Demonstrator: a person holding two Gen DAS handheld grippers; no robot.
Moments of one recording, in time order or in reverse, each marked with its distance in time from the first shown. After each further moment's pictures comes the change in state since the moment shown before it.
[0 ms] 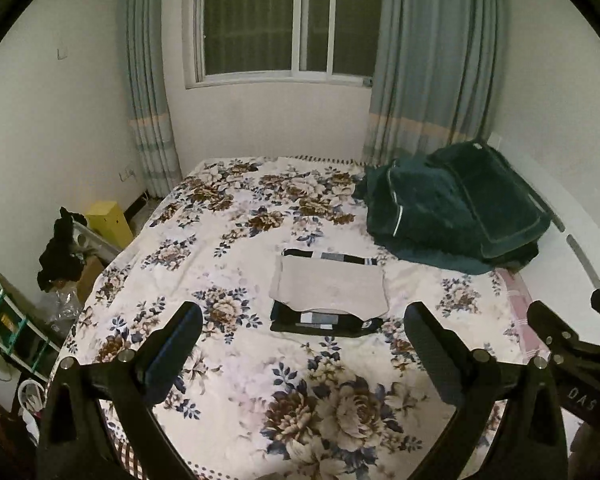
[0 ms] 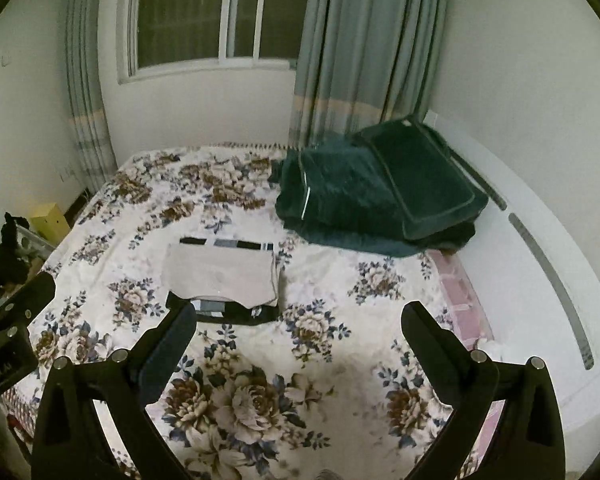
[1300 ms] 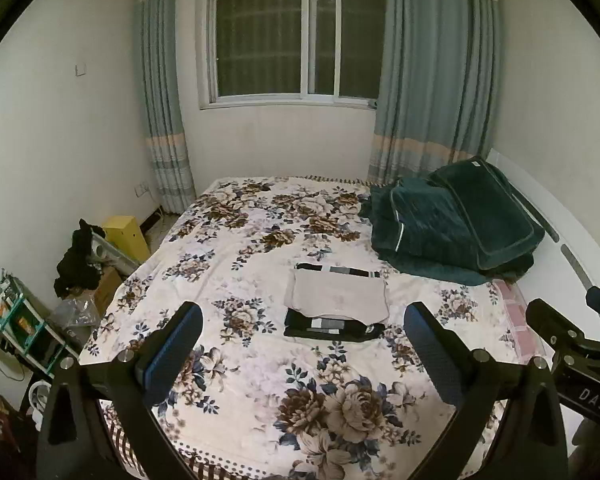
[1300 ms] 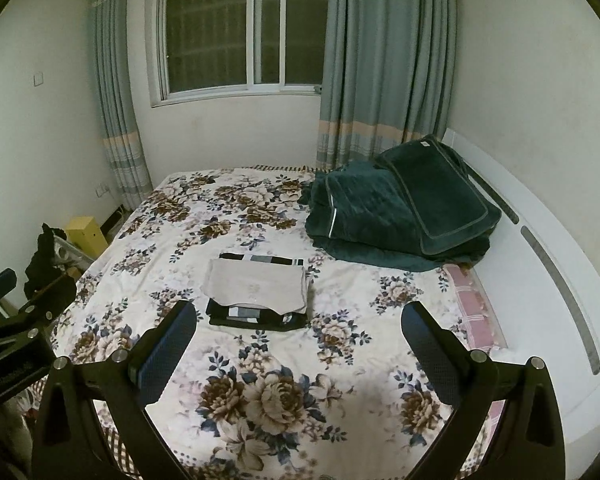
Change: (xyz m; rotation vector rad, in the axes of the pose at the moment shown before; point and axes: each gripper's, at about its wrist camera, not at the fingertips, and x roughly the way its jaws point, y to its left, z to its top) left arm -0.078 0.007 -0.001 0.003 -0.062 0.039; right arm -0.090 -0.021 0.007 0.003 -0.044 0.133
